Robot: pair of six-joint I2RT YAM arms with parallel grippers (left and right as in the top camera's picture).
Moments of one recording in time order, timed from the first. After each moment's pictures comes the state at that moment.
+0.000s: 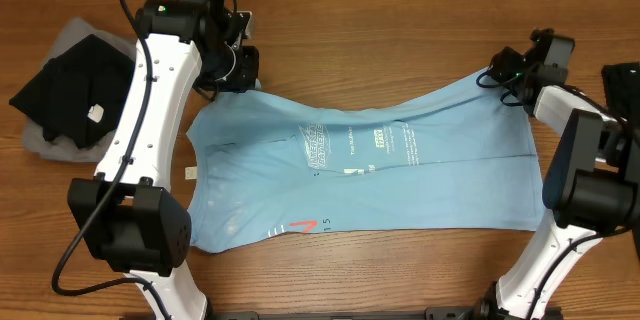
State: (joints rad) left arm -0.14 1.93 1.88 -1.27 0.22 -0.05; right arm -0.26 2.15 1.31 0.03 -0.14 0.36
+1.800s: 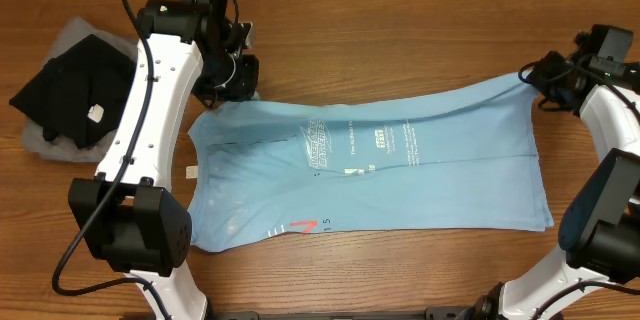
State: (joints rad) left arm -0.14 1.93 1.88 -1.37 0.20 -0.05; right arm -0.37 1.90 1.36 -0.43 -0.17 0.35
